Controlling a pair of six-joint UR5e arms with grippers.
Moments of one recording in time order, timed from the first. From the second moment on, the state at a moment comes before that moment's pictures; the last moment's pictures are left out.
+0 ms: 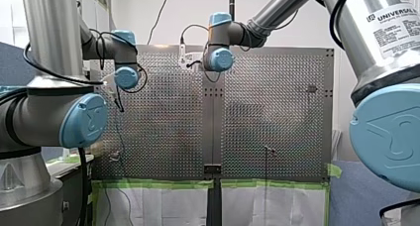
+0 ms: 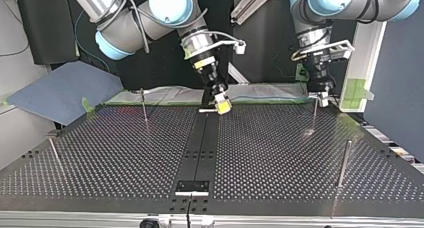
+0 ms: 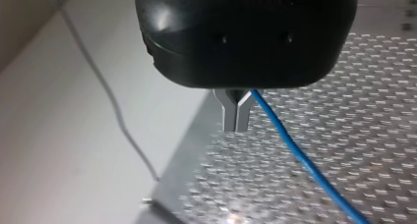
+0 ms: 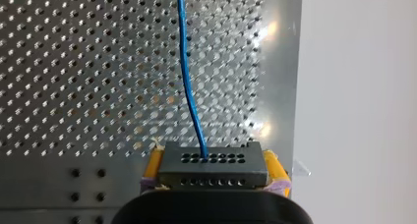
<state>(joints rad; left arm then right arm) -0.07 -1.39 -2.24 -2.40 -1.87 -2.02 2.45 -1.17 1.42 -0.40 1.63 1.49</state>
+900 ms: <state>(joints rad) 0.17 -1.40 -2.03 -2.51 -1.74 -2.12 2.48 -1.12 1.19 -0.34 1.61 1.49</state>
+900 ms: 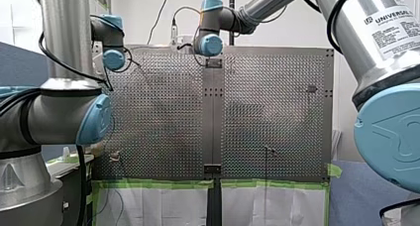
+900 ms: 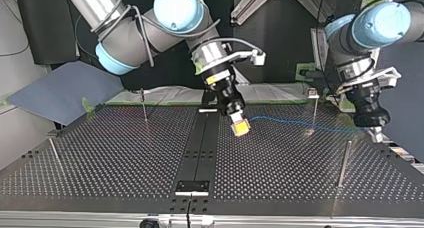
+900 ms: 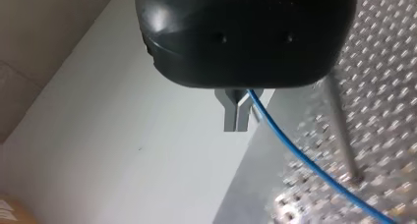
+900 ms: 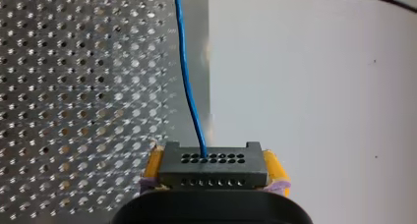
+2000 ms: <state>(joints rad) 0.29 -1.56 -1.74 -2.51 -1.57 -2.18 2.47 -1.02 1.08 -0.32 1.59 1.49</state>
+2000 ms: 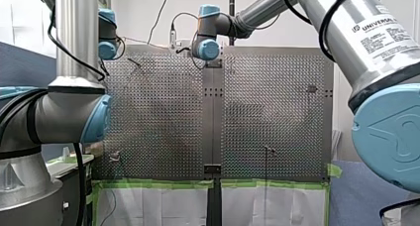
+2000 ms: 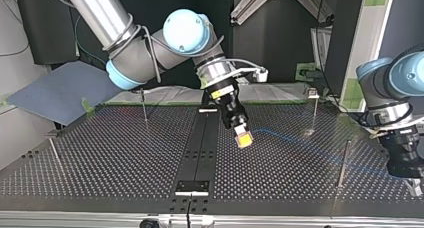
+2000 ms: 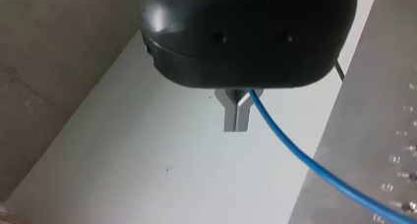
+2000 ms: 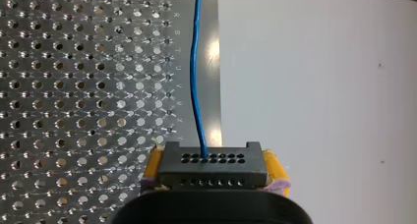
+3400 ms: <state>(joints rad) 0.30 -1.71 -1.81 -2.45 -1.52 -2.13 2.43 -0.95 1.04 -0.27 1.62 1.49</state>
